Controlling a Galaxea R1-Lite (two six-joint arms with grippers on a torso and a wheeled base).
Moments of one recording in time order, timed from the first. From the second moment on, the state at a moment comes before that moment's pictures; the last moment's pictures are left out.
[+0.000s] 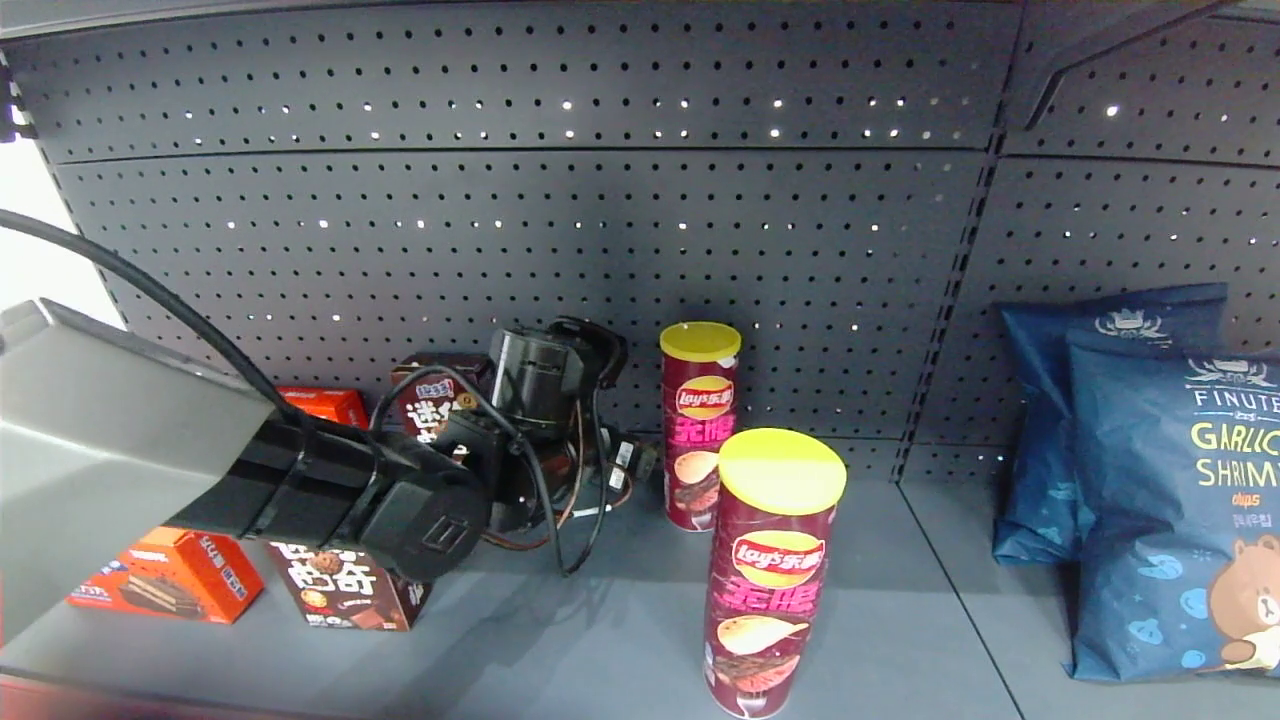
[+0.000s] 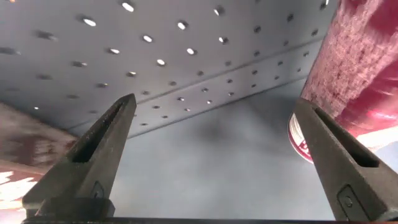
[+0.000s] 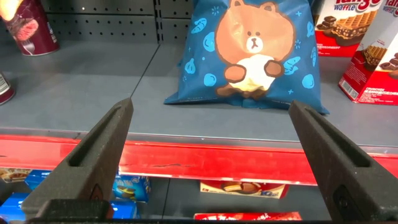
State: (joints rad) left arm -0.57 2.02 -1.10 -0.49 0.28 0.04; right arm 0.00 0.01 0.00 -0.01 0.00 -0.01
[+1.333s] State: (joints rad) left arm -0.44 1.33 -0.63 -0.56 0.16 0.07; right arm 0.00 0.01 0.00 -0.01 0.00 -0.01
